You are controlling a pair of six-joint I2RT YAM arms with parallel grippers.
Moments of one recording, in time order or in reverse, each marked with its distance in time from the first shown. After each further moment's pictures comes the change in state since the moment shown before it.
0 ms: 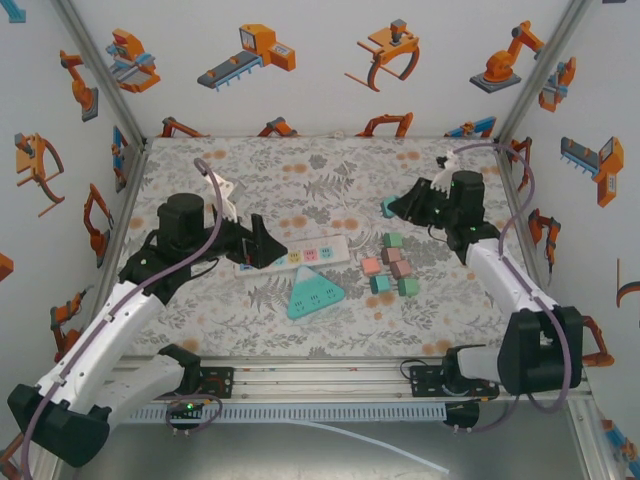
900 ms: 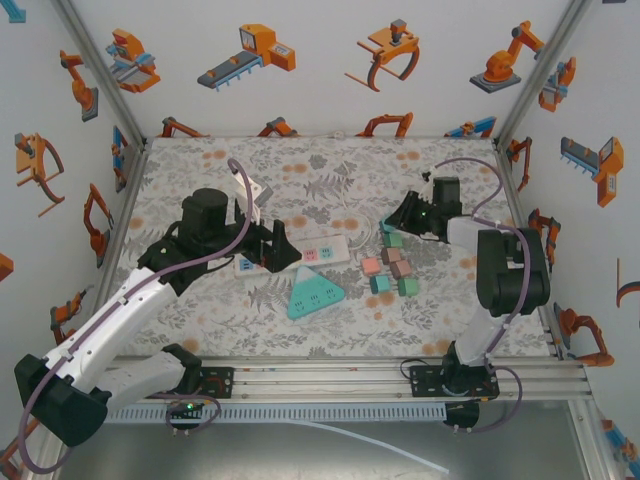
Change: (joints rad) left arm -0.096 0.103 0.034 0.022 -0.040 0.124; right arm -0.031 0.457 0.082 0.080 0.014 -0.052
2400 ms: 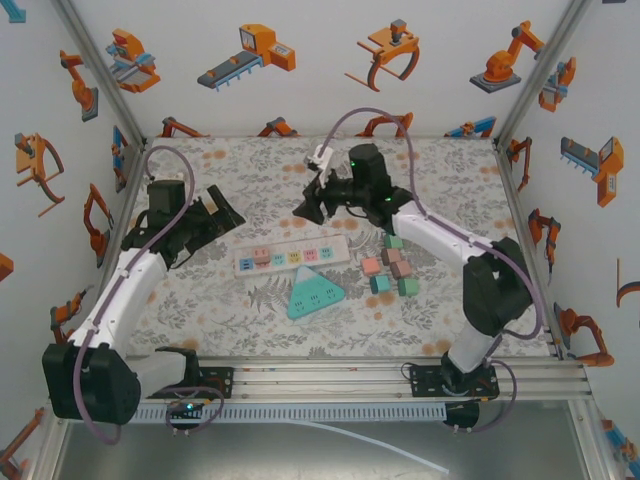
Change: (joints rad) left arm 0.462 0.133 -0.044 -0.065 -0.224 -0.412; right arm 0.552 -0.051 0.394 -0.058 -0.193 -0.676
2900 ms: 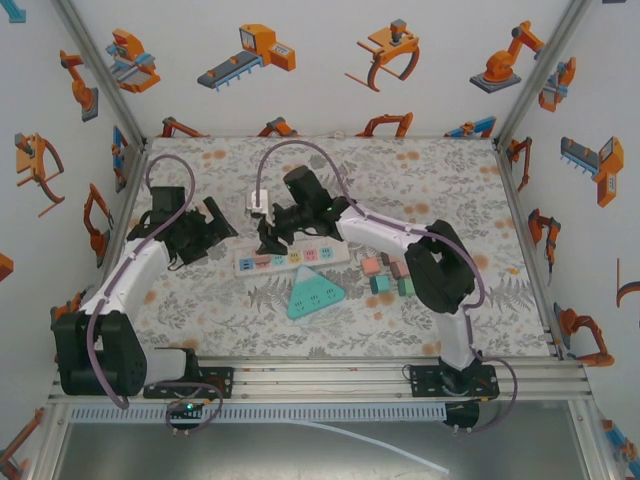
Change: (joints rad) left arm 0.071 0.125 -0.046 -0.017 0.002 0.015; right arm 0.201 0.315 0.235 -0.175 -0.064 -0.306
